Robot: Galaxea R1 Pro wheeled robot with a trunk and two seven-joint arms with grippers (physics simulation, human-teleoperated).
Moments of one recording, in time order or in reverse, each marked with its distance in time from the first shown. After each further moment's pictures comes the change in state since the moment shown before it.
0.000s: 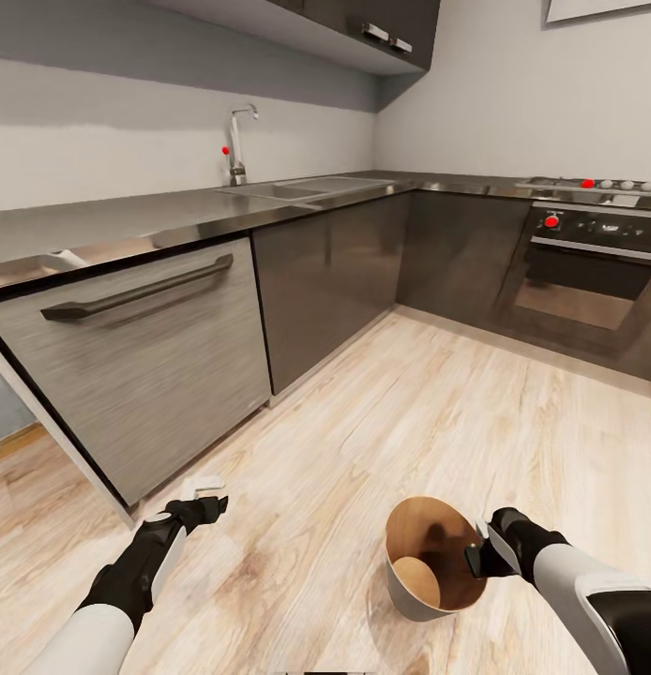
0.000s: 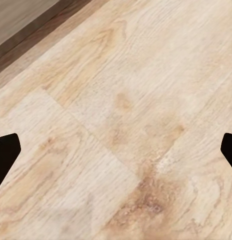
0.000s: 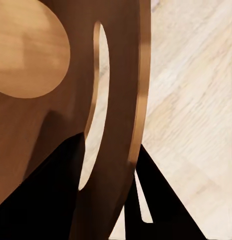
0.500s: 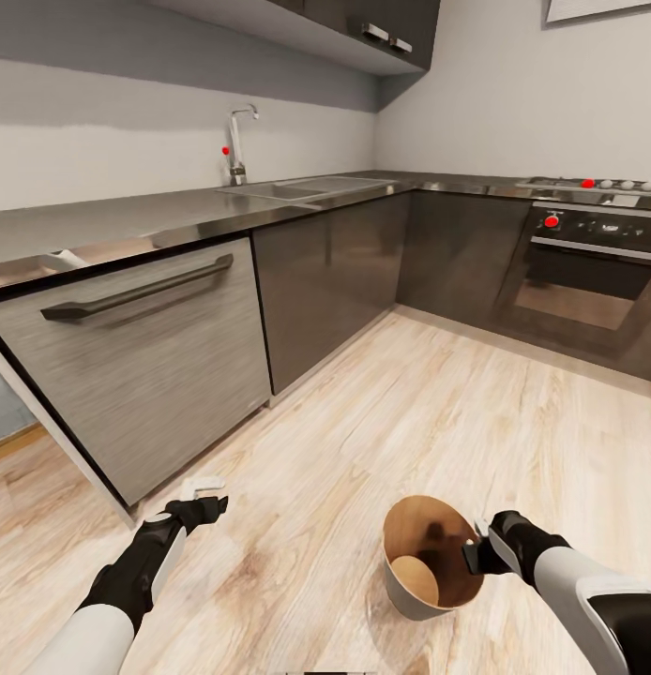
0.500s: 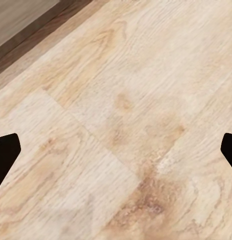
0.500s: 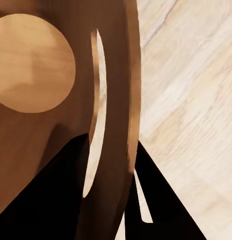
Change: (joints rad) left arm 0.000 0.000 0.000 0.001 -0.002 -0.004 0.001; right arm 0.008 -0.001 -0.009 0.002 -0.020 -0.070 0.008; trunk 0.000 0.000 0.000
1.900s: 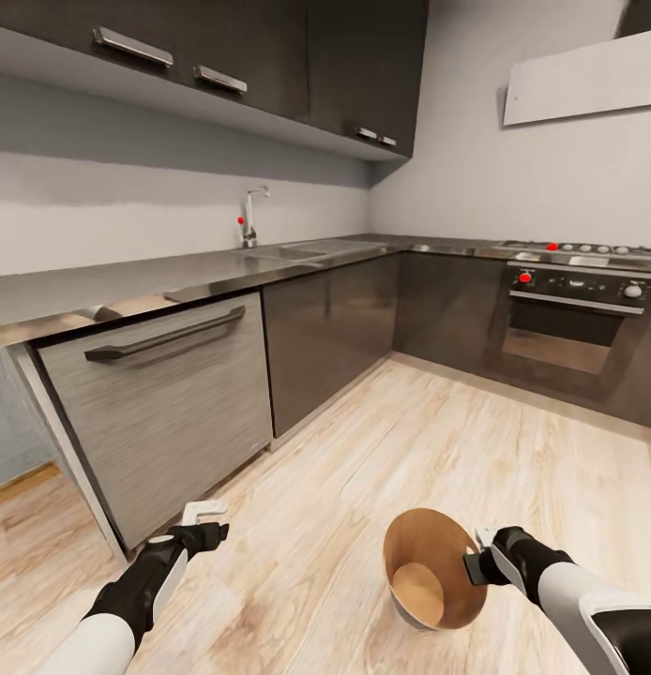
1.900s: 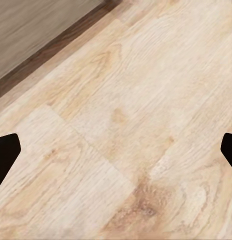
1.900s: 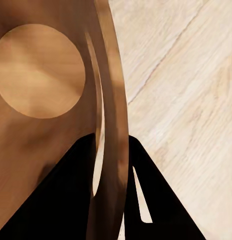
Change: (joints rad) left arm 0.000 0.000 -0.004 0.153 -0.008 -0.040 -0.001; right arm 0.042 -0.002 0.007 0.006 0.001 -0.098 0.000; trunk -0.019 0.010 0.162
